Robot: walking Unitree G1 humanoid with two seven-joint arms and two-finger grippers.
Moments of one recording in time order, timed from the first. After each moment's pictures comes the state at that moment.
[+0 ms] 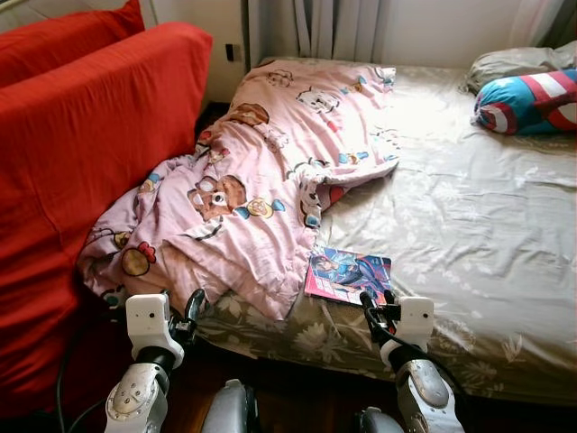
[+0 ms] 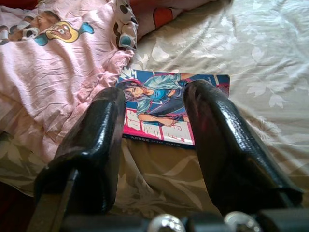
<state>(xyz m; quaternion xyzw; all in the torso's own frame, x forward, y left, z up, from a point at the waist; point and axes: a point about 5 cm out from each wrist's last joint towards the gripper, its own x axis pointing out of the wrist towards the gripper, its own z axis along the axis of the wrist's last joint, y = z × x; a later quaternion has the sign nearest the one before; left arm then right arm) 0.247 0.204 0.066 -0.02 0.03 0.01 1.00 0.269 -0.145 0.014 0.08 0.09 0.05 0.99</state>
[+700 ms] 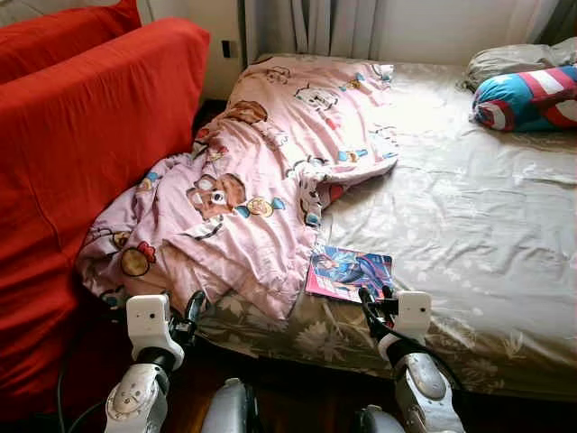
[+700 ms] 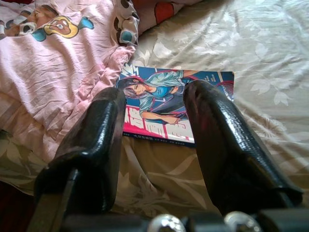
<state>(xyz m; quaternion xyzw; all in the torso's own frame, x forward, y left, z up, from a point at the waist) 0.247 0.205 0.065 -0.02 0.03 0.01 1.00 0.275 -0.142 0.014 0.08 0.10 0.05 0.99</state>
